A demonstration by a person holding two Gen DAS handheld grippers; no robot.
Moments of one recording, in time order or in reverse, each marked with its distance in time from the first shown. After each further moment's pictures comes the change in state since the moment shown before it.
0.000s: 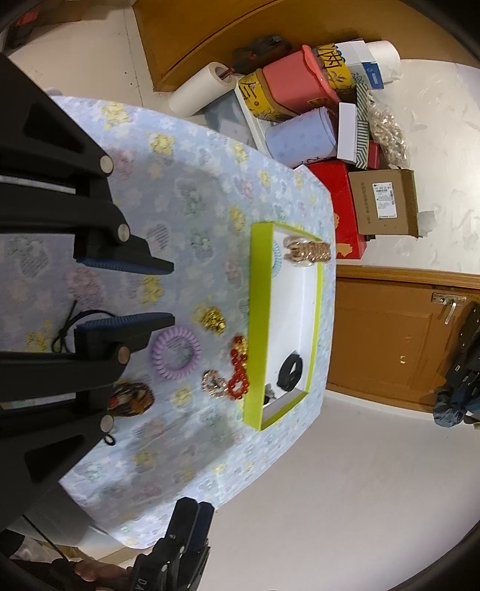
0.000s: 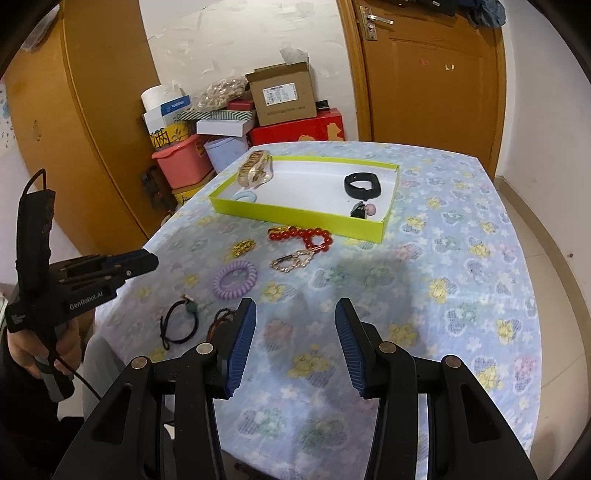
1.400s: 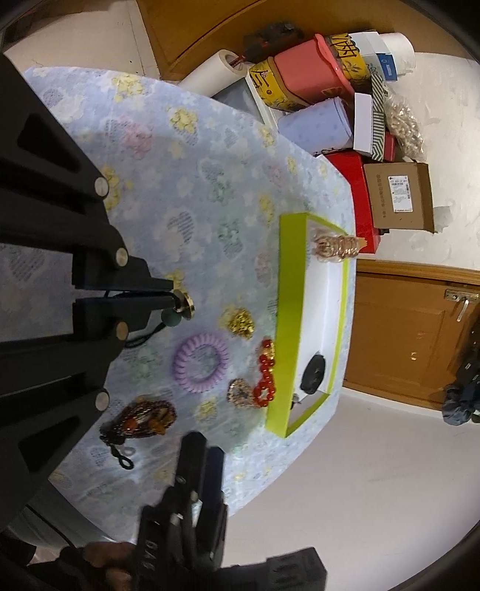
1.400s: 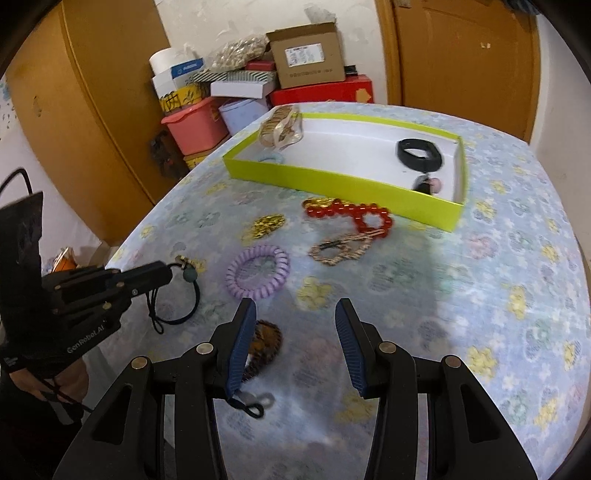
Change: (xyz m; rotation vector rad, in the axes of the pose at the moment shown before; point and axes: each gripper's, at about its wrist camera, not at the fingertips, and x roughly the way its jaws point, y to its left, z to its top) left arm 0.027 0.009 -0.019 -0.002 0.019 -0.030; right arm 0.078 0.029 0.009 -0.045 0.133 0.067
